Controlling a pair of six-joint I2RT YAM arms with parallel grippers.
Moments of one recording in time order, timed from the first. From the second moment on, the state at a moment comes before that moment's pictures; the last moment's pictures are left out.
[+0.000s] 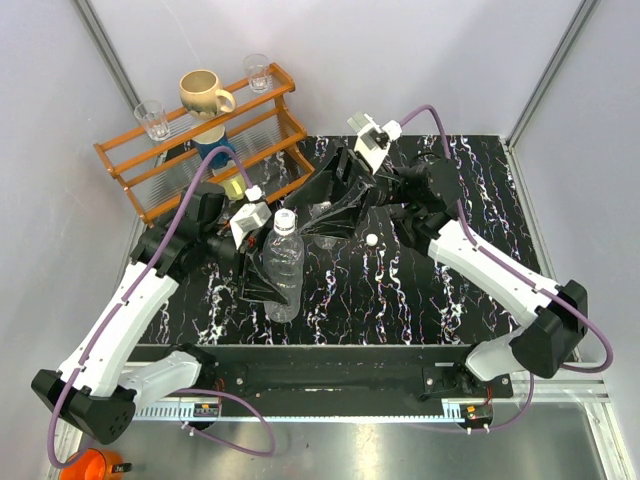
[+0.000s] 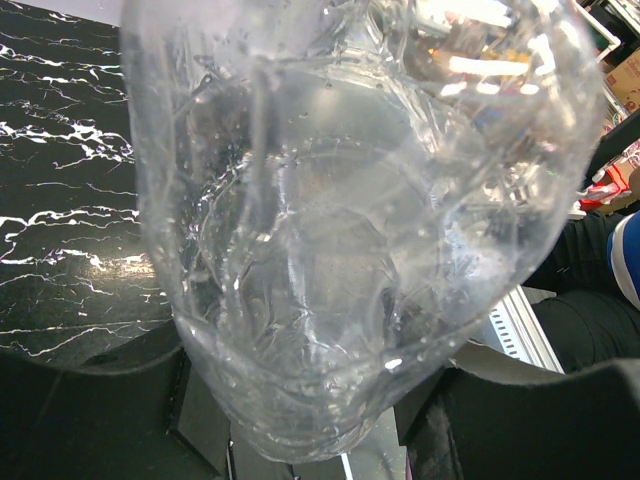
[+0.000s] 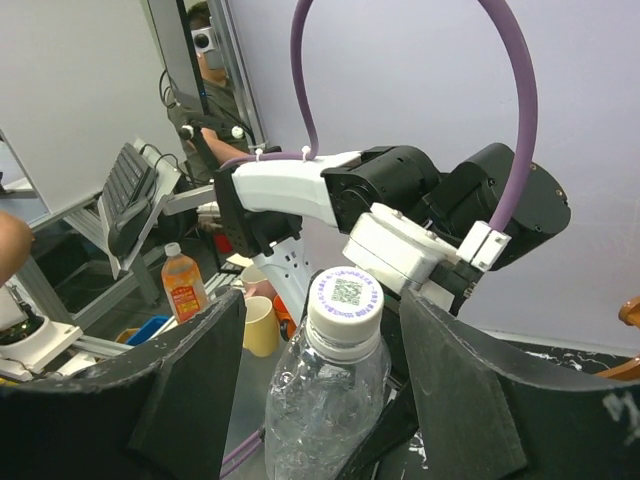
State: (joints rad) left arm -0.44 1.03 1.18 -0.85 1.44 0.26; right arm 0.74 1.43 1.35 0.84 -1.05 0.83
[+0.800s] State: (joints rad) left arm -0.44 1.04 1.18 -0.85 1.44 0.26; right arm 0.74 1.48 1.37 0.88 -1.08 0.90
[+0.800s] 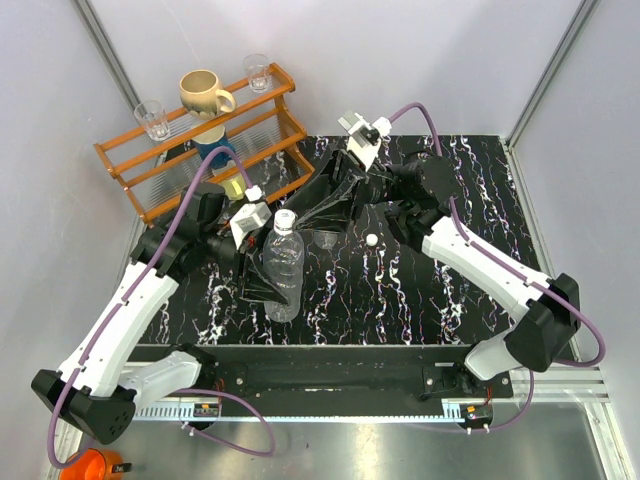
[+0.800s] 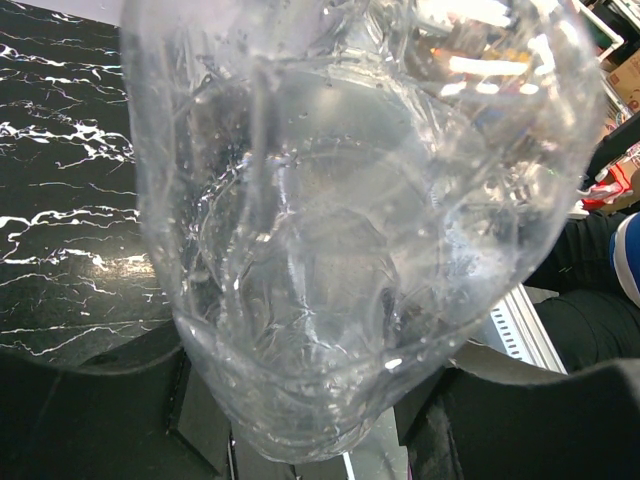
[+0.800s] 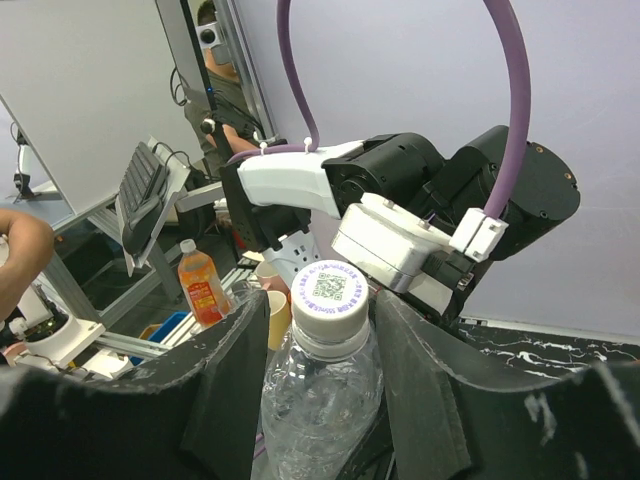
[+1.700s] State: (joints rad) left arm -0.44 1.04 1.18 -0.85 1.37 0.30; right arm 0.74 1.51 1.38 0.90 -1.09 0.91
